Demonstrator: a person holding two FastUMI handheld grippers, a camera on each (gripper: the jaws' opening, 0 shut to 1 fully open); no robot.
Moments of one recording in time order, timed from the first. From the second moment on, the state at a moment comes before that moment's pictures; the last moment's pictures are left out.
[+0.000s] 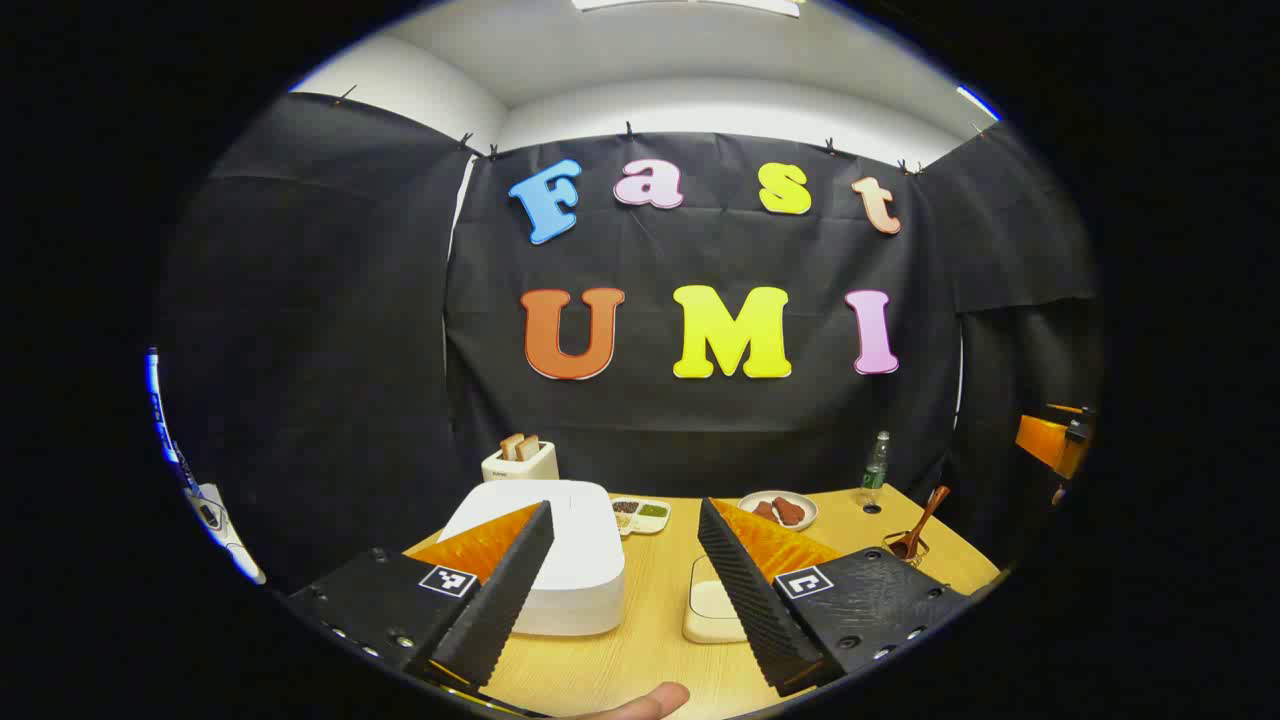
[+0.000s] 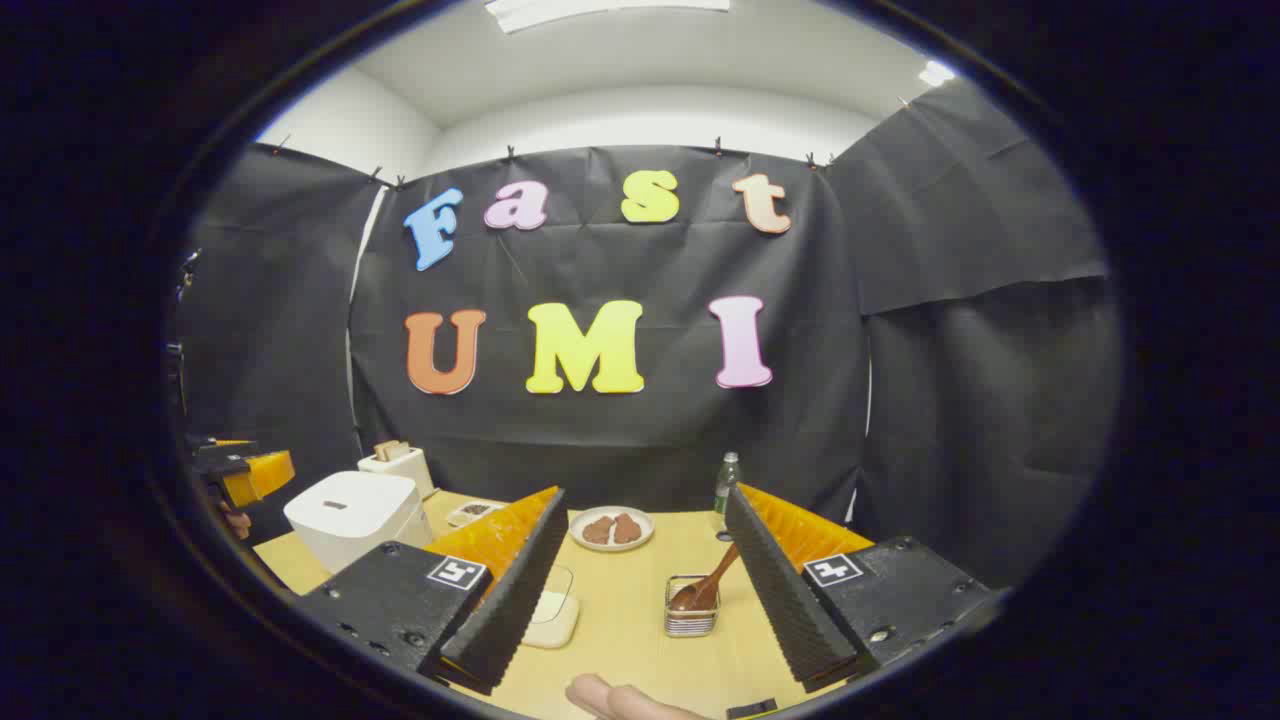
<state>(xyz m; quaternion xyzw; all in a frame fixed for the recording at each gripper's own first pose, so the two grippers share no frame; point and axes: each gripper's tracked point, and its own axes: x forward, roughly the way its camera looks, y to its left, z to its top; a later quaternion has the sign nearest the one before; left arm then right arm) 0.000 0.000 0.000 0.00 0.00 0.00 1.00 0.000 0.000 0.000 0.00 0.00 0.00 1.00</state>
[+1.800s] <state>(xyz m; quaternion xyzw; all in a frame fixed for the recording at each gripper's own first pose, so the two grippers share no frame) 0.043 0.070 -0.019 0.03 -0.01 0.03 1.00 0.033 -0.016 -0.045 -0.01 0.00 -0.01 1.00</state>
